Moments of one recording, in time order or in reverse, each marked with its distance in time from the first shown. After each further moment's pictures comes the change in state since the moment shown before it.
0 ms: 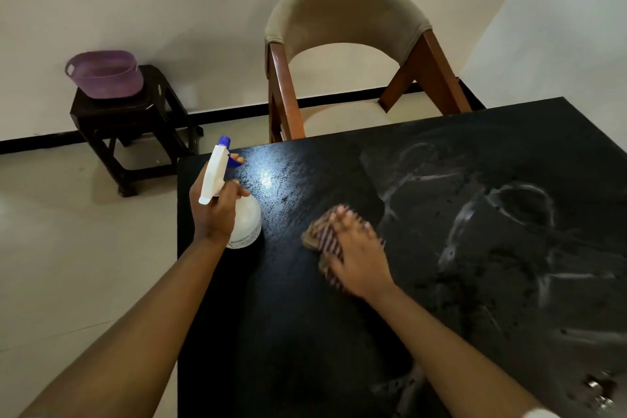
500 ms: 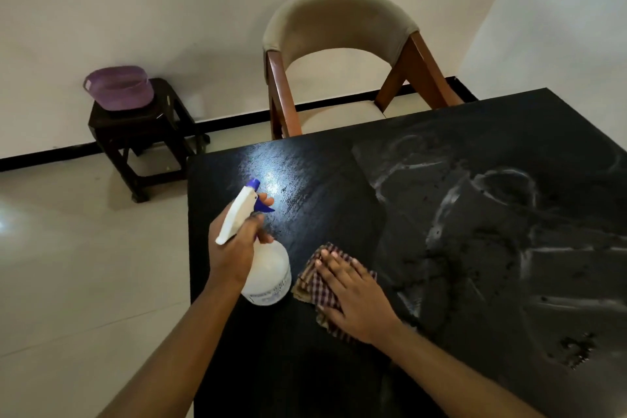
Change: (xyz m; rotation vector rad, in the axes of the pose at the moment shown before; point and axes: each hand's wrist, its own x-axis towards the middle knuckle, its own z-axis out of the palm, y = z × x) left_hand -0.100 0.048 -0.010 -0.103 -0.128 -0.170; right_hand -0.102 -0.023 0.008 0.012 -0.058 -0.243
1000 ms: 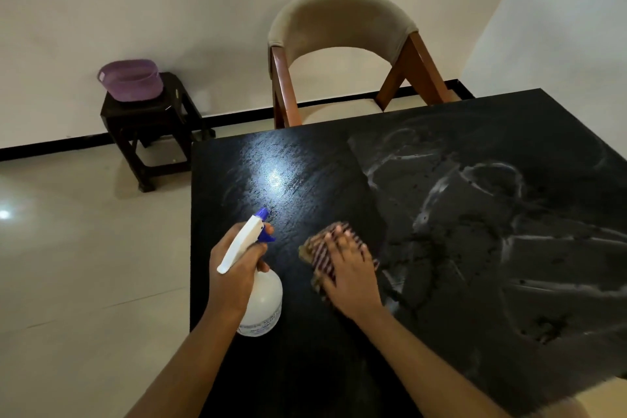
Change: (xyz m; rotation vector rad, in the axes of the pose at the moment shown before) left_hand -0.087 0.012 -0.002 -0.019 0.015 -0.061; right_hand -0.012 -0.009 -0.002 0.063 0.019 0.298
